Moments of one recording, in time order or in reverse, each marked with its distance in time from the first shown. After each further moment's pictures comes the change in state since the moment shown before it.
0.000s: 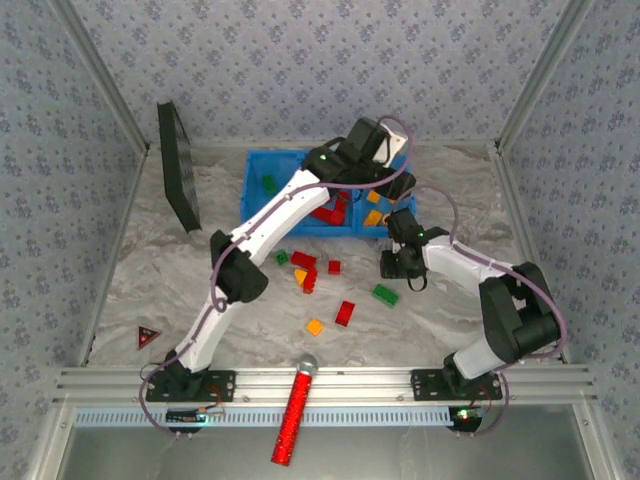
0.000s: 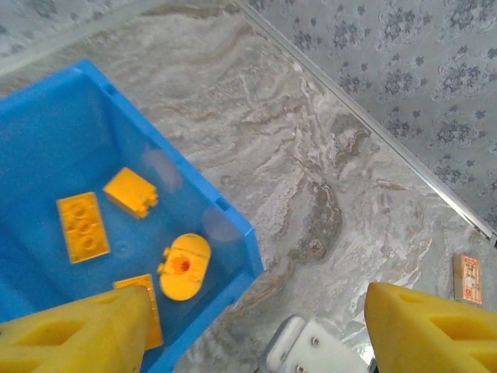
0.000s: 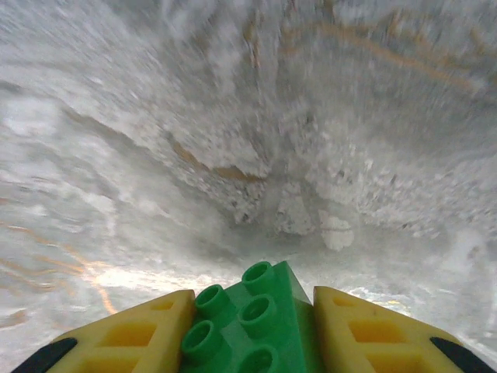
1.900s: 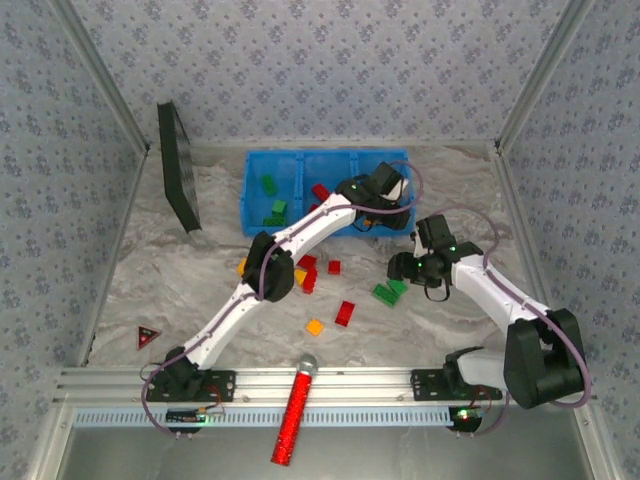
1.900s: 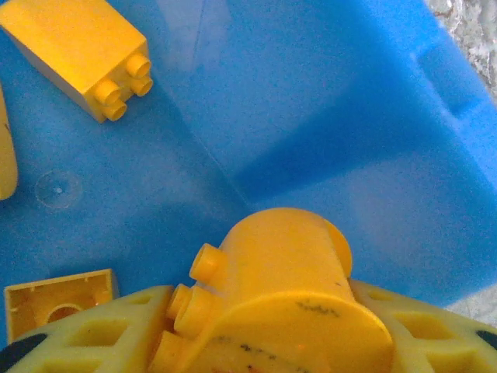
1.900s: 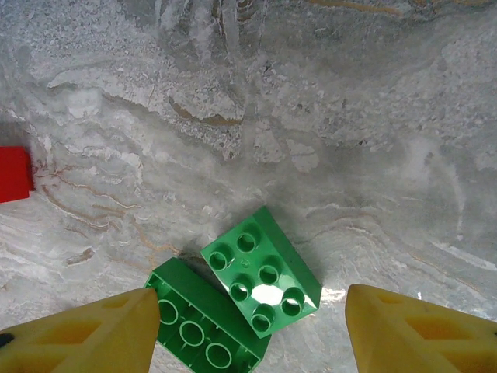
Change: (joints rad) left arm -0.021 0.408 0.117 0.043 -0.045 -0.109; right arm -0.139 -0.244 -0.160 0.008 -0.188 0.059
